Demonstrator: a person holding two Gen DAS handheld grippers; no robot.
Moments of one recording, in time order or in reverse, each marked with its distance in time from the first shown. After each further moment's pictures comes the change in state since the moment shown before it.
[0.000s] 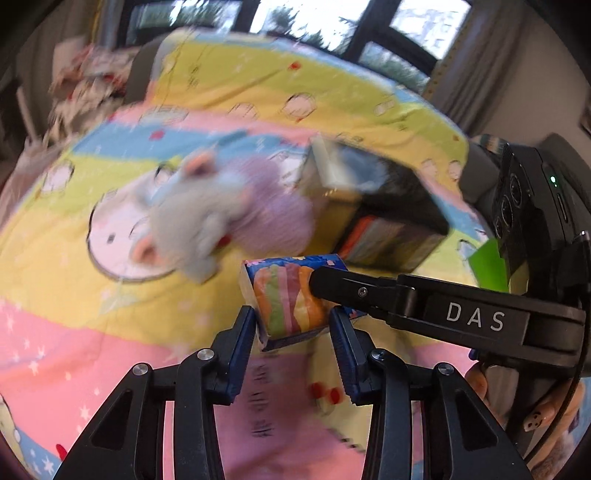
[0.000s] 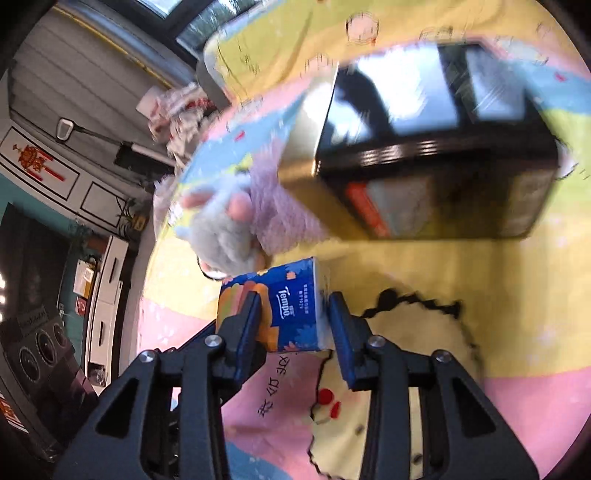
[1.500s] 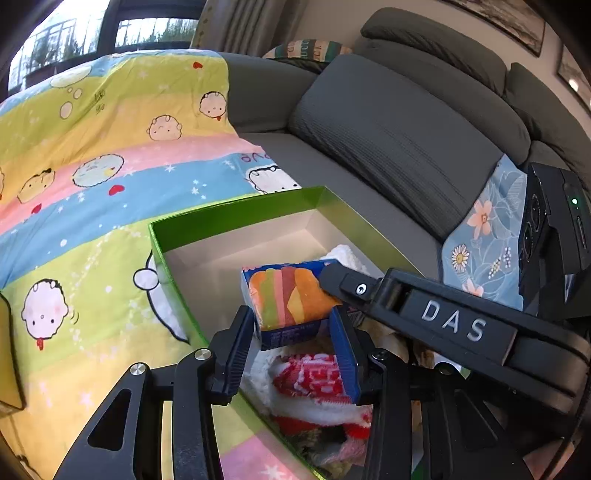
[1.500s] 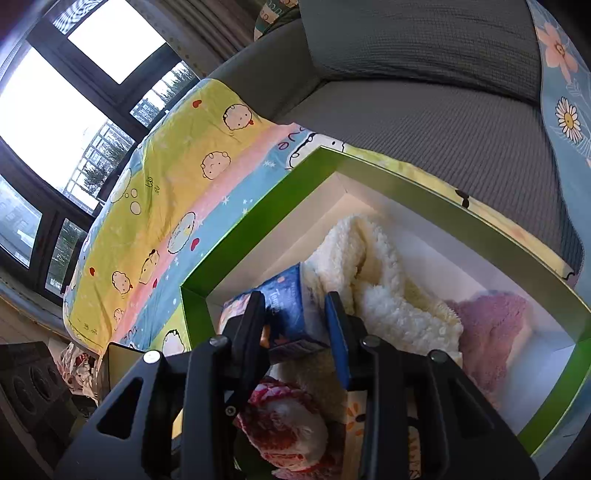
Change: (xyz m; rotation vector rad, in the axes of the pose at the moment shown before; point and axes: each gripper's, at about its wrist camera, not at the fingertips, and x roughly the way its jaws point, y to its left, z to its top) left arm 0.139 -0.355 0.002 0.473 0.156 -0.413; right arm -0.260 -0.271 -0.046 0.625 -0.578 -0.421
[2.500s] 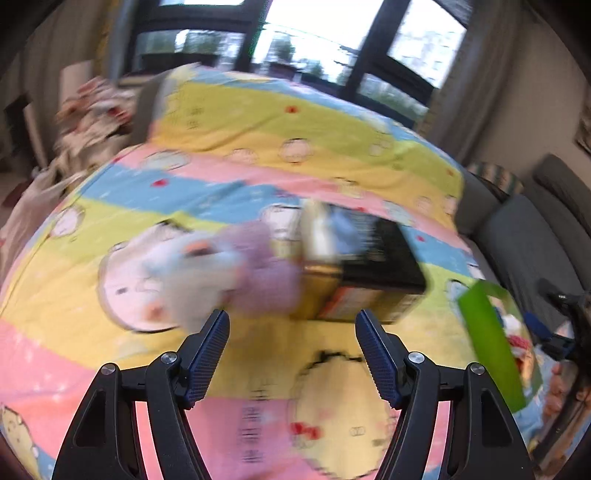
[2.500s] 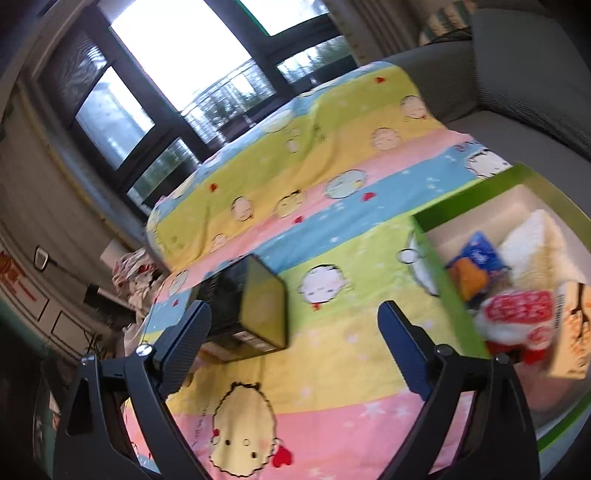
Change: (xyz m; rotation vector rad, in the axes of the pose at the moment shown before) left arm -0.276 0.245 -0.158 -0.506 -0.250 0.472; right arm -0.038 0.145 -0.087 -0.376 0.041 0.328
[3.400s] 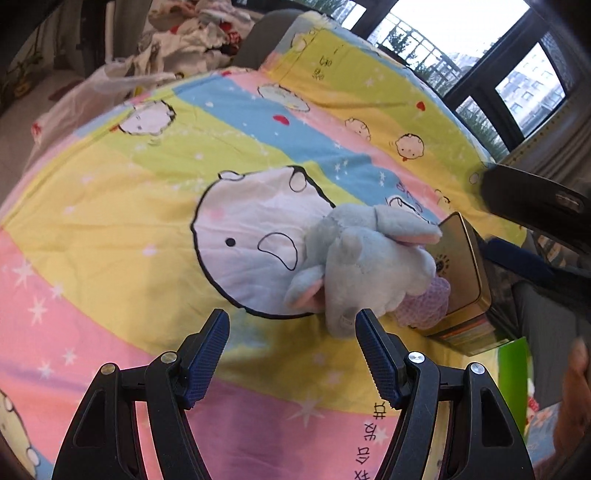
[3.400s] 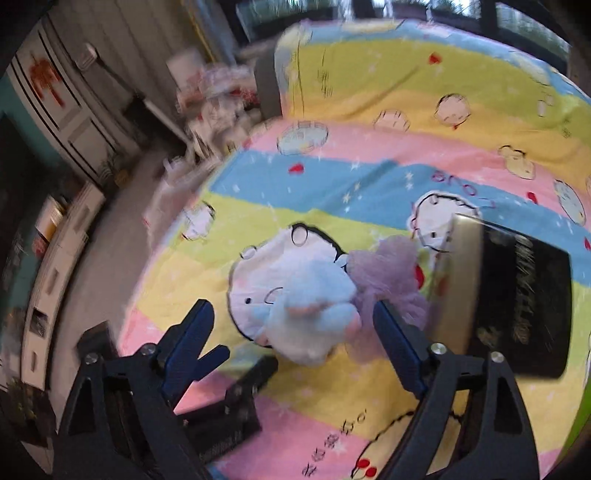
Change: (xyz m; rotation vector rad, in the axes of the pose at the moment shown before) left arm 0.046 0.126 -0.007 -0.333 0.120 0.037; right arm 0.215 0.280 -0.073 -0.548 0.545 0.092
